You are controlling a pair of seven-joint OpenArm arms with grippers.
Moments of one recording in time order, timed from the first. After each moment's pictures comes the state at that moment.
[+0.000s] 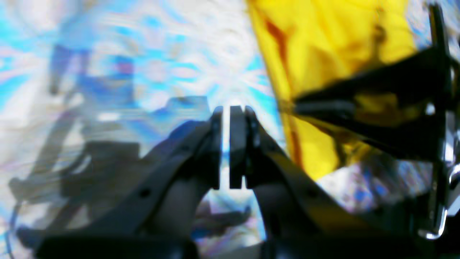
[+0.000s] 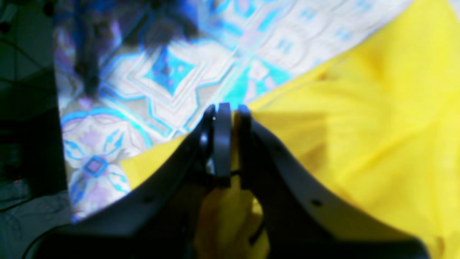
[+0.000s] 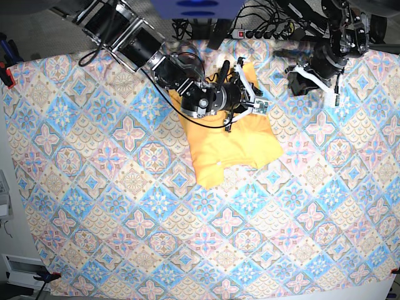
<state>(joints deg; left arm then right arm) 30.3 -13.6 -20.1 96.2 -40.2 -22.8 41.5 9.2 -0.9 -47.0 64.5 -0.9 36.0 -25.7</state>
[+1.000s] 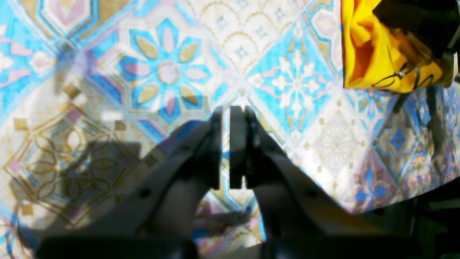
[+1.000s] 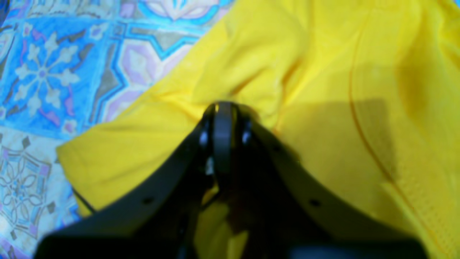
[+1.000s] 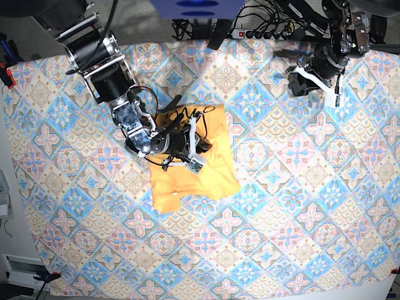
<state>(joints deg) 30.1 -13.4 -20.0 96.3 -40.1 -22.8 41.6 19.4 5.6 -27.5 46.4 0.8 37.6 -14.3</state>
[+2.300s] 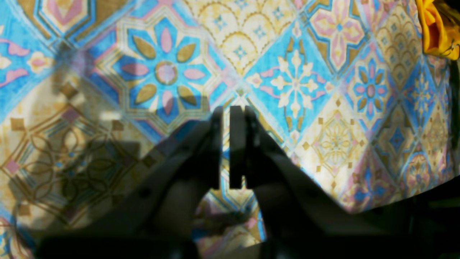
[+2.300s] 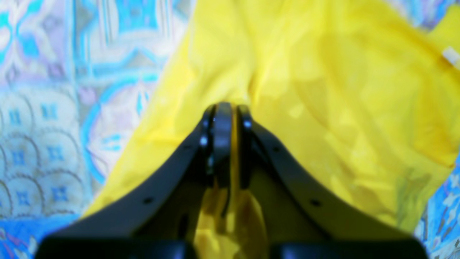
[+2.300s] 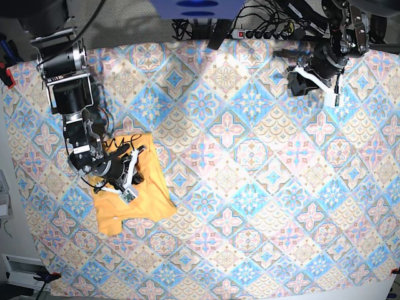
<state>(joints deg) 30.3 -13.4 -19.8 96.2 -40.2 -22.8 41.6 21.9 16.4 -14.3 49.1 -0.8 35.6 -17.6</state>
